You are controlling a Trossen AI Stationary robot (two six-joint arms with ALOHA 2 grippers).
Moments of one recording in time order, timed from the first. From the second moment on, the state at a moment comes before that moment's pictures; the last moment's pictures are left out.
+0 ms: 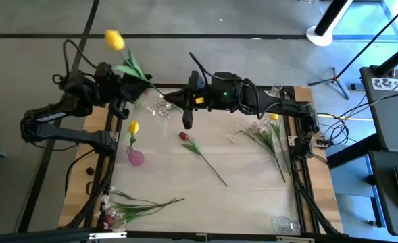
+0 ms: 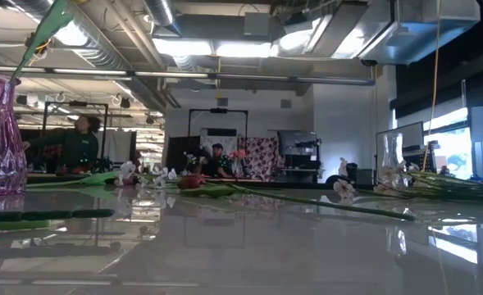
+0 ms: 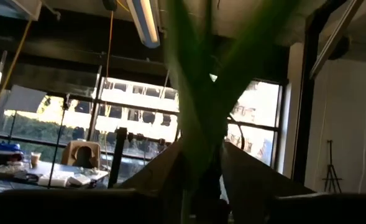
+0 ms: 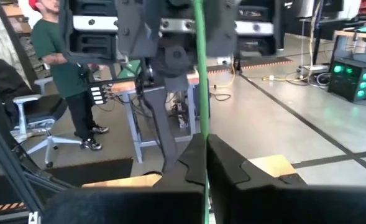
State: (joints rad) left arm 0.24 0.87 1.11 0.22 0.12 -0.23; right arm -0.03 1.91 2.17 -0.30 0.04 0.11
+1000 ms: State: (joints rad) left arm 0.24 0.75 1.40 -0.53 0.04 -0.04; right arm -0.03 1.86 2.17 -0.23 0.05 0.04
